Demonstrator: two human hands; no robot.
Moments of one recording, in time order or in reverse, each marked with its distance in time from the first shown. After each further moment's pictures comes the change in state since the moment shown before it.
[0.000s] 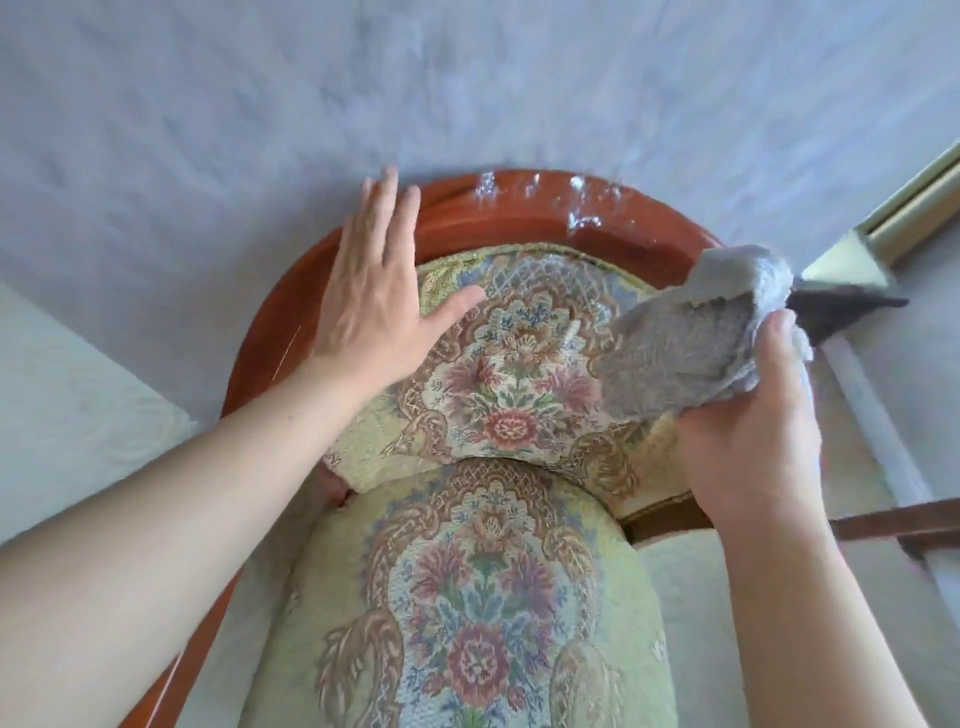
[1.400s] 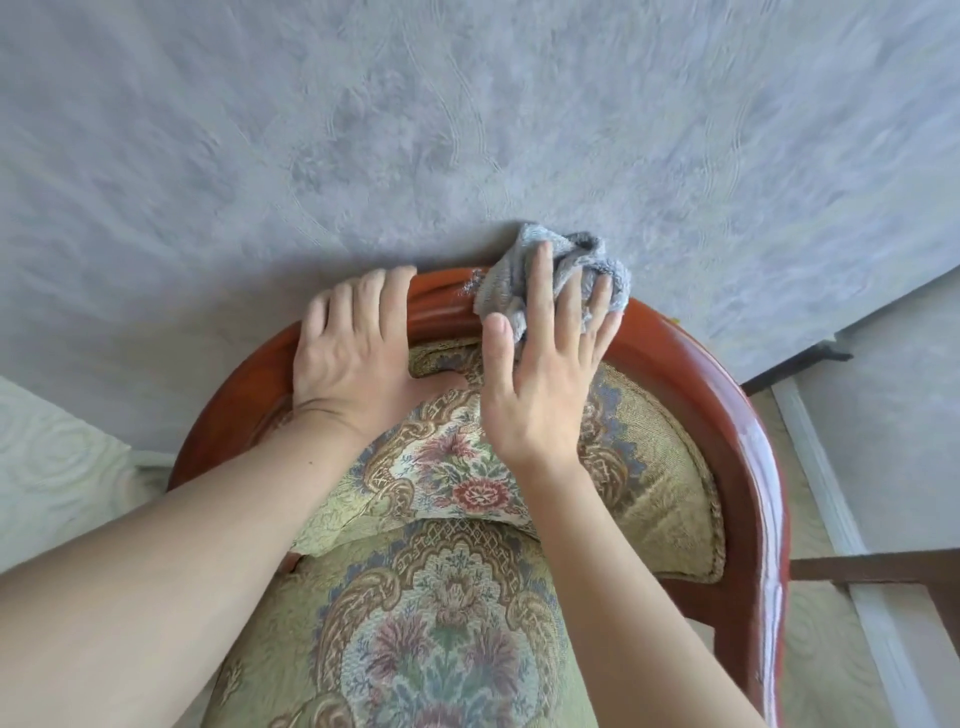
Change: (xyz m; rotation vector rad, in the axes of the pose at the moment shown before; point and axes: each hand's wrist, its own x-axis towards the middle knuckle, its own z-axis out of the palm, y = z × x) left_hand 0.043 -0.024 0.049 0.273 0.205 0.029; right_hand 0.072 0.022 0.151 -0.978 -0.034 -0.695
